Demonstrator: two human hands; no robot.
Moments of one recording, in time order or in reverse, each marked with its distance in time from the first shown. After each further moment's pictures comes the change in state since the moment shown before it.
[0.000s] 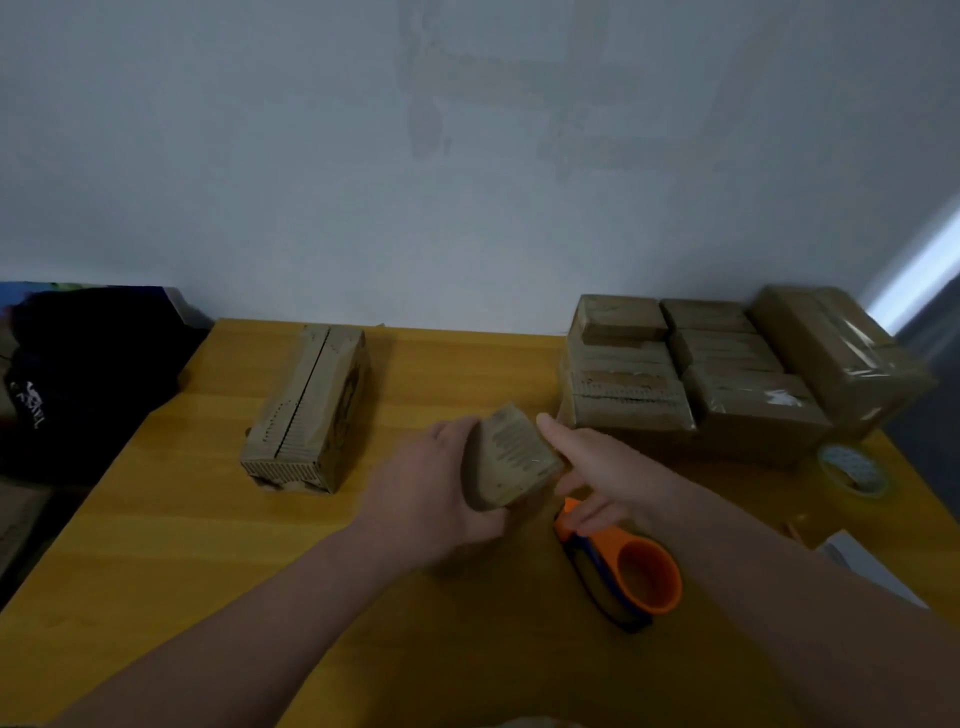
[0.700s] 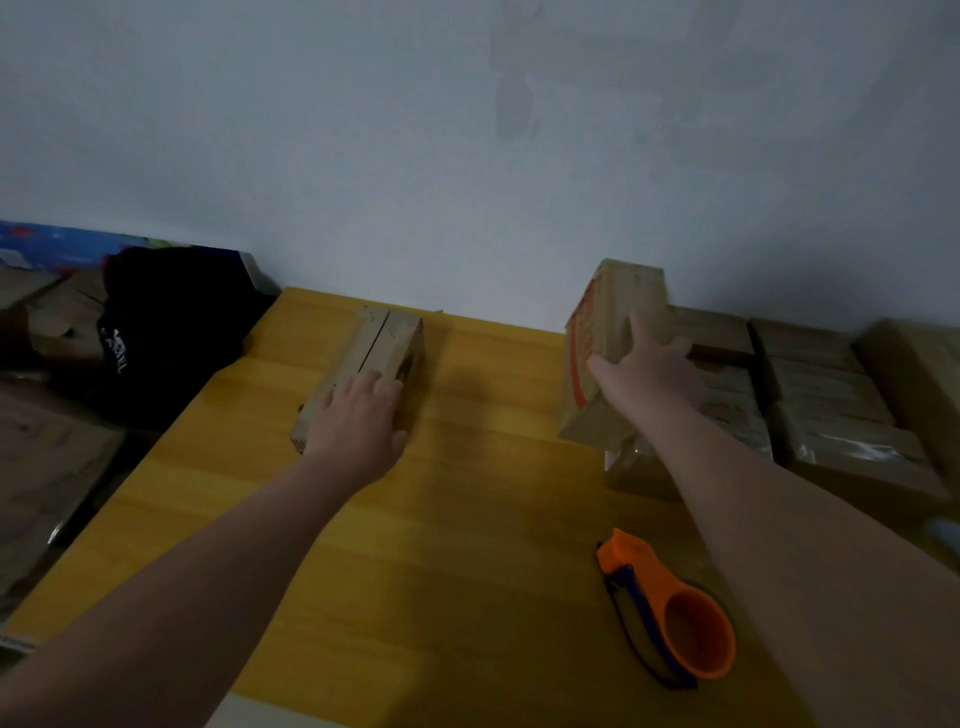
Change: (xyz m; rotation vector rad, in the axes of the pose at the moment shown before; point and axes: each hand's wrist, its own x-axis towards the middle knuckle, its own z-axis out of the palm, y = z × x) left_hand 0.043 -0.124 -0.001 0.392 0.041 -0.335; right_hand 0.108 -0.063 -0.024 -0.511 0.664 -0.181
